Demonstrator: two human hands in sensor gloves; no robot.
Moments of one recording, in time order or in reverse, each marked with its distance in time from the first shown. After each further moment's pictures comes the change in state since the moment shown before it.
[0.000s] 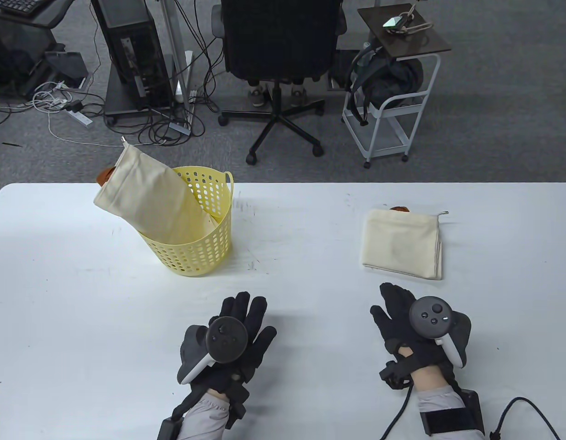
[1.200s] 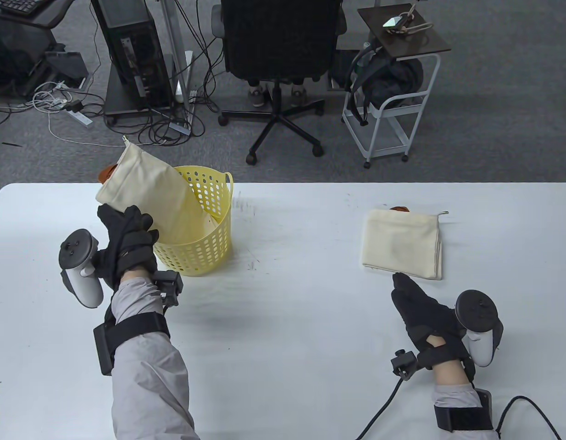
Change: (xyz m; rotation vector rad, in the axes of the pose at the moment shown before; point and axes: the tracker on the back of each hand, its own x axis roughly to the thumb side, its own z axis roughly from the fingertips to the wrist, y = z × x) left_hand -0.141 0.157 -0.057 0.376 0.344 1.082; right_hand -0.008 -0.037 0.003 -0.058 -0.005 -0.501
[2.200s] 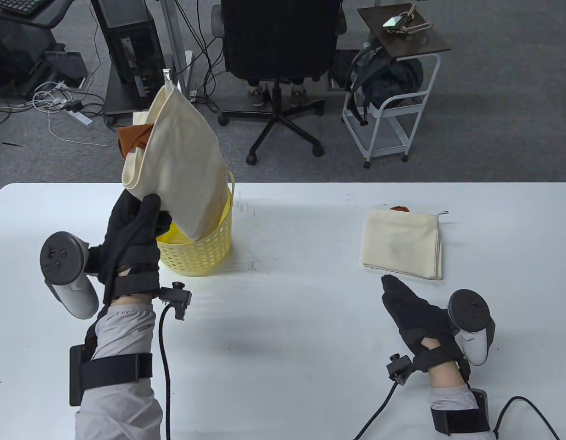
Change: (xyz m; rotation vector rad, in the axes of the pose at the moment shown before) left_hand 0.103 -0.022 0.098 -0.090 -0.584 -0.058; right_hand 0.009 0.018 0.001 0.117 -0.044 -0.009
